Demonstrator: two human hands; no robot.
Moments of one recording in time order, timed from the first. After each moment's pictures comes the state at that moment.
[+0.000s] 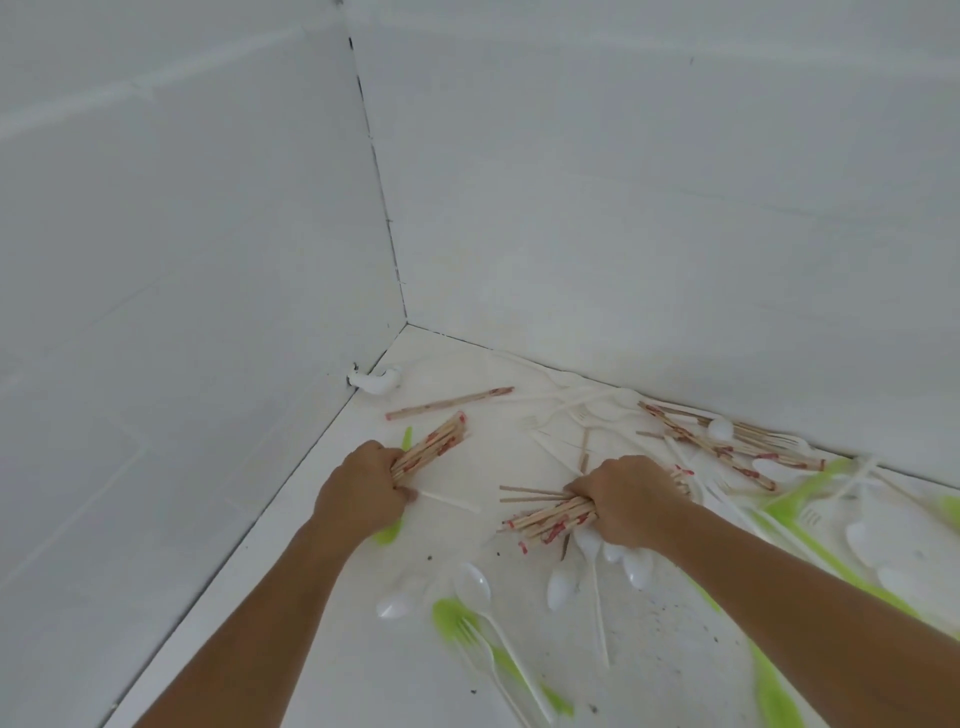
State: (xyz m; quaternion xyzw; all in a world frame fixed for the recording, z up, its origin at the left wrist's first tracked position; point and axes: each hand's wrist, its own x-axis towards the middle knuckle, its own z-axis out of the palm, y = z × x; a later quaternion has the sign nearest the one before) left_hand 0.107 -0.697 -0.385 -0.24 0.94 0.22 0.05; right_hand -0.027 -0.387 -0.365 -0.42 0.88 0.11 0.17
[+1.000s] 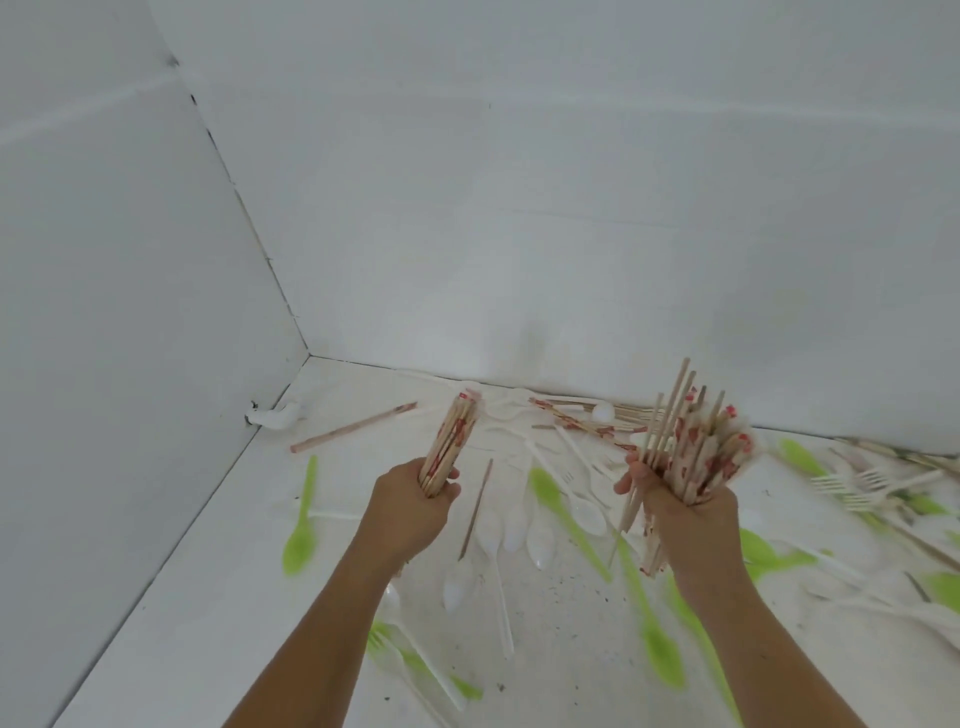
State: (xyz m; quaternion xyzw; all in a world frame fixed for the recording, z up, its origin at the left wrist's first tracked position) left_hand 0.077 -0.538 -0.347 -0.20 0.85 0.48 0.01; right_hand 0.049 -0.250 -0.313 0.05 0.71 -0.70 -0.05
